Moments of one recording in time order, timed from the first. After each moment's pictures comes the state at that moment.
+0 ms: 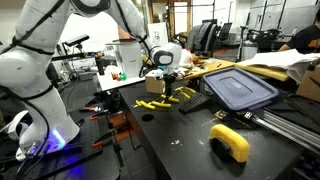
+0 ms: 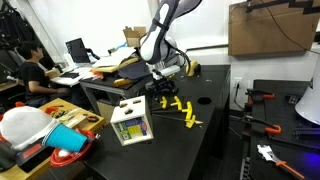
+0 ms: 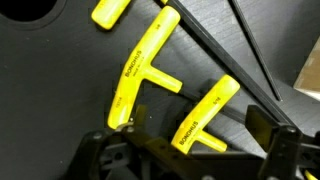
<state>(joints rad) 0.02 0.66 0.00 -1.85 0.18 2.36 0.34</state>
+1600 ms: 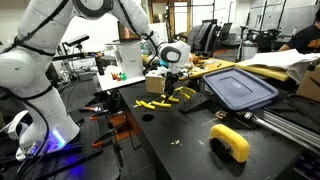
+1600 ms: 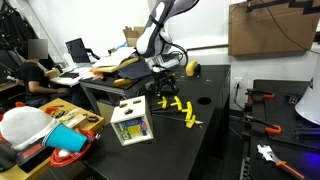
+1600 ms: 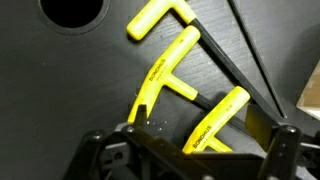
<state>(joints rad) -0.02 0.70 -0.01 -1.71 0.21 2.09 0.24</state>
